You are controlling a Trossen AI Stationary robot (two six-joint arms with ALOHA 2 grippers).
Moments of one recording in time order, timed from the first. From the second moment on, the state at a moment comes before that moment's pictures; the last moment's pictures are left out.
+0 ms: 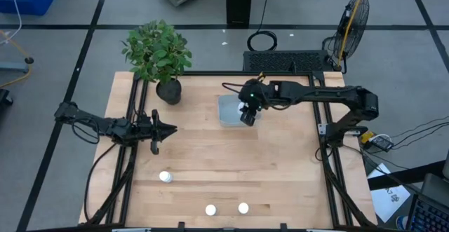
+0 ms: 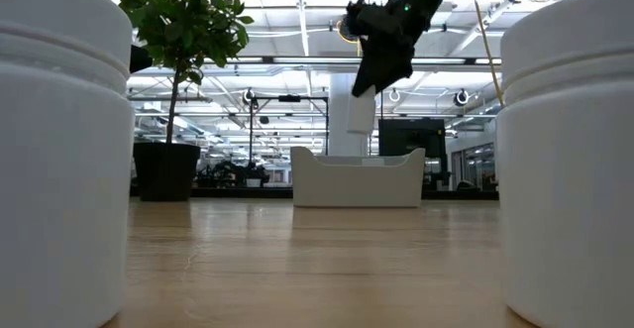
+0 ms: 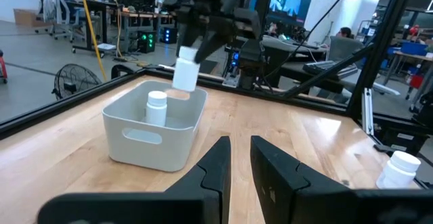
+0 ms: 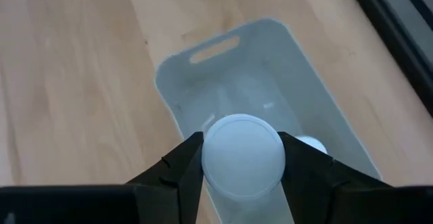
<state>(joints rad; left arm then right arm) -0.33 0.16 0.01 0.13 -0.45 -0.19 -0.22 1.58 1.28 -0.64 0.07 0.14</state>
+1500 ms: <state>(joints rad) -0.33 0.16 0.01 0.13 -0.45 -0.19 -0.32 1.62 0.97 -0.39 0.02 0.17</state>
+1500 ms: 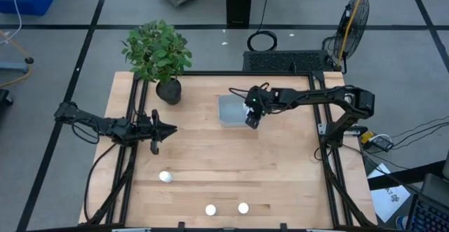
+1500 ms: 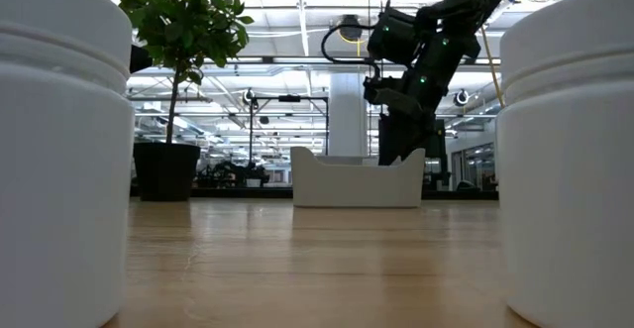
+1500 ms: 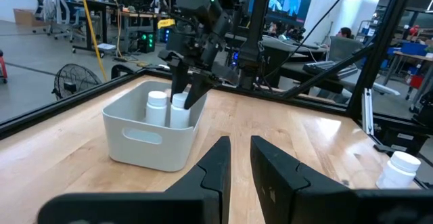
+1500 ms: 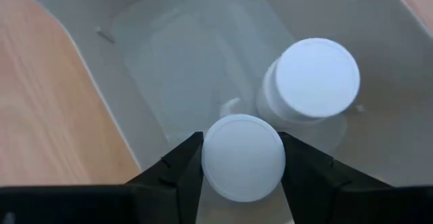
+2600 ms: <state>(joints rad) -0.33 0.16 0.01 0.13 -0.45 -0.19 -0.31 1.60 0.97 -0.38 0.02 0.17</state>
